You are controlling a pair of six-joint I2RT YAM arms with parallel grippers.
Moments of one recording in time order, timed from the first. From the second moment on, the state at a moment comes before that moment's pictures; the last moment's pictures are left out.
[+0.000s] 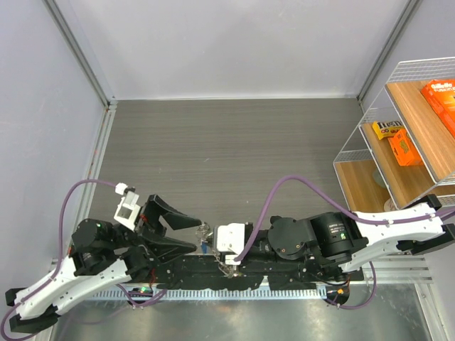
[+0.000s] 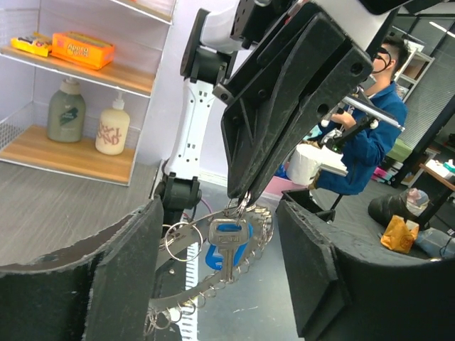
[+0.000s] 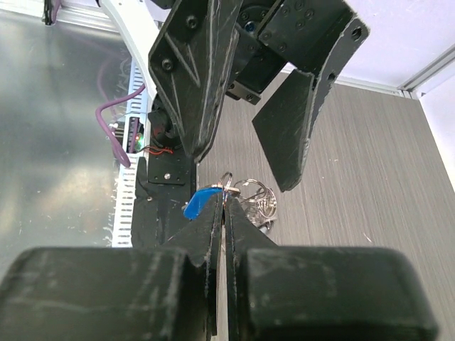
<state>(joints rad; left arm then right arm) -1.04 0.21 0.57 0.05 0.43 -0.57 1.75 1.15 1.38 -0.46 0.32 -0.23</state>
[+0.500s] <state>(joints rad) -1.04 0.22 0.54 0.09 0.47 -0.58 1.75 1.19 1.39 -0.46 0.38 -0.21</state>
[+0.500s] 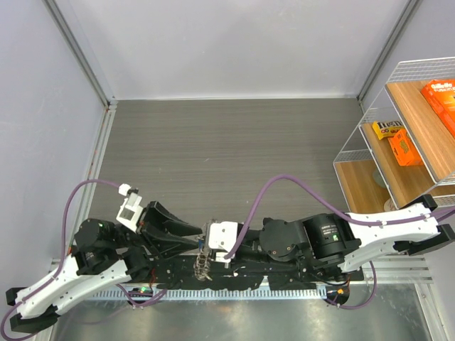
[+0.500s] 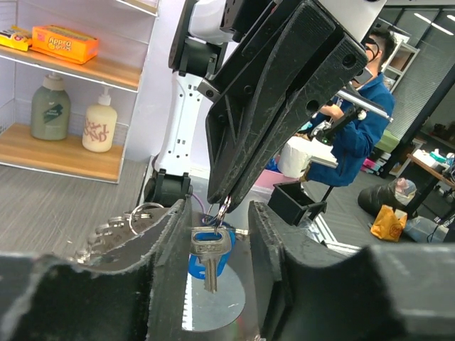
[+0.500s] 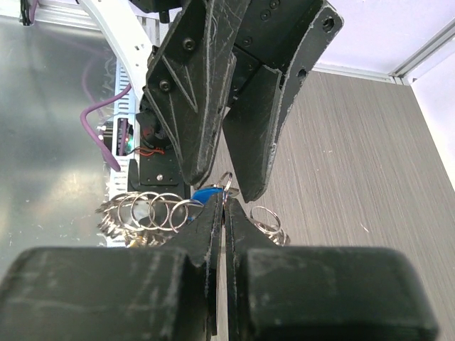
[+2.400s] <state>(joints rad) -1.04 0.19 0.51 0.15 0.52 -0.60 1.75 1.04 1.20 -0.10 0.41 -0.21</state>
